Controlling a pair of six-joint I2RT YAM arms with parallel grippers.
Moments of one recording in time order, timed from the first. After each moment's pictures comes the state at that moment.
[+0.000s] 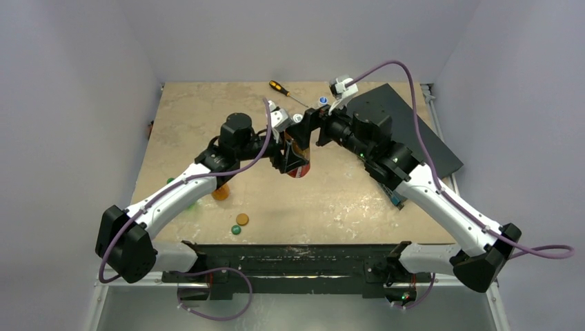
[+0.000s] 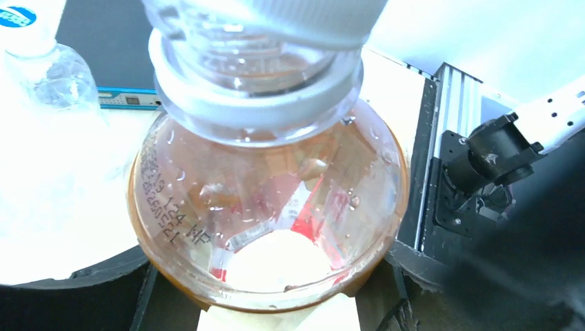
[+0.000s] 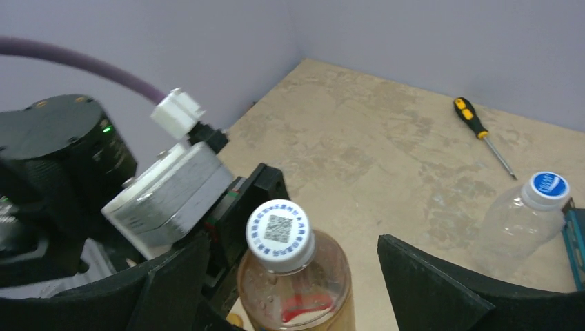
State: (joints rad) left arm -0.60 1.31 1.02 0.05 0.61 -0.09; right arm 0.75 1.23 1.32 -0.22 0.00 0.30
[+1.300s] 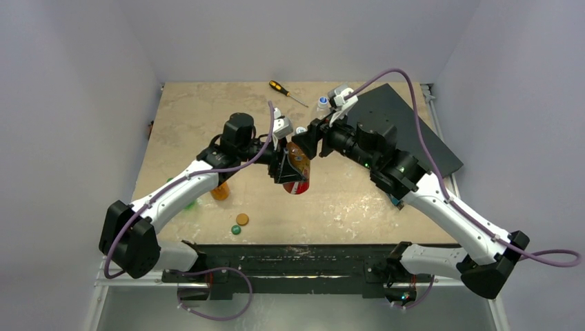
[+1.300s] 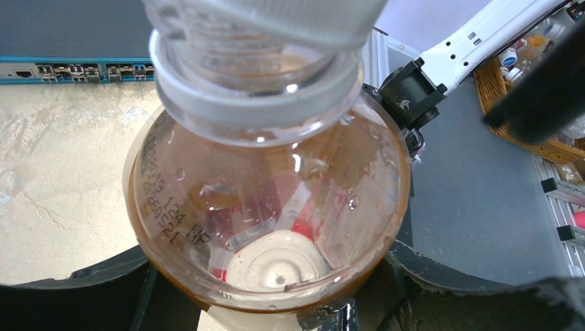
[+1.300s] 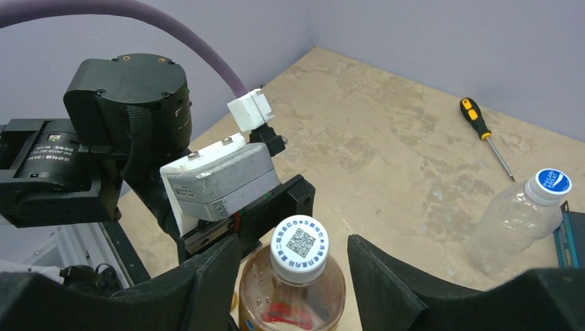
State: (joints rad) left arm -0.57 1.35 1.02 -0.04 0.92 -0.08; right arm 0.78 1.14 1.27 -0.25 -0.04 0.22
